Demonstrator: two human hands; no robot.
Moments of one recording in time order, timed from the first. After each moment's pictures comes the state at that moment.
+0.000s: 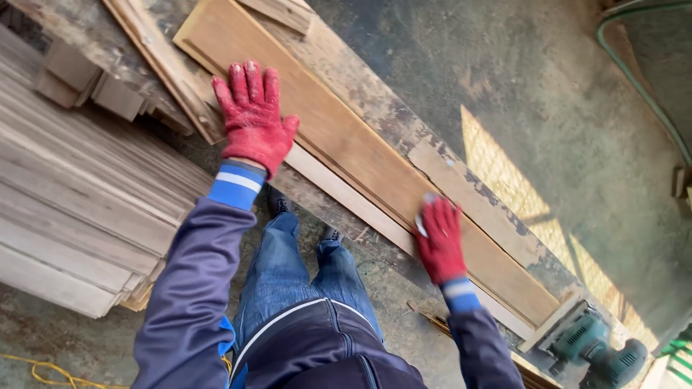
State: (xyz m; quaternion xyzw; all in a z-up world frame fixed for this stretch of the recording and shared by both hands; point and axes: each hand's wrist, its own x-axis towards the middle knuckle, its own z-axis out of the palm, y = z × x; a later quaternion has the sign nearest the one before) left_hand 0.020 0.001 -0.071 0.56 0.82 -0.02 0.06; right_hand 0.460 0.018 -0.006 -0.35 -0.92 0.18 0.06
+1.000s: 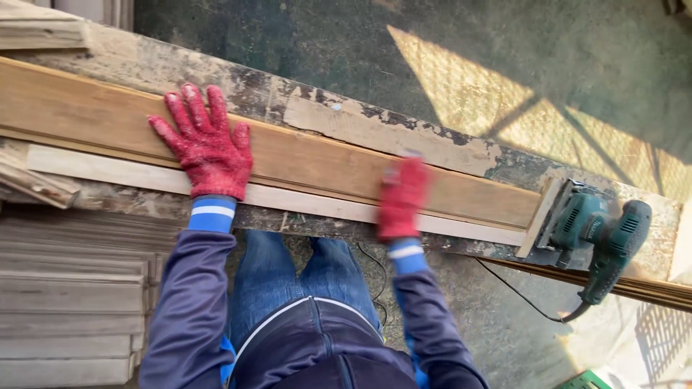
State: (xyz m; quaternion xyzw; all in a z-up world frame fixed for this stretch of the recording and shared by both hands) left_hand 0.179 0.050 -0.003 0.61 0.78 0.01 0.15; right_hand 0.526 -0.009 -0.090 -0.66 -0.72 -0.03 0.20
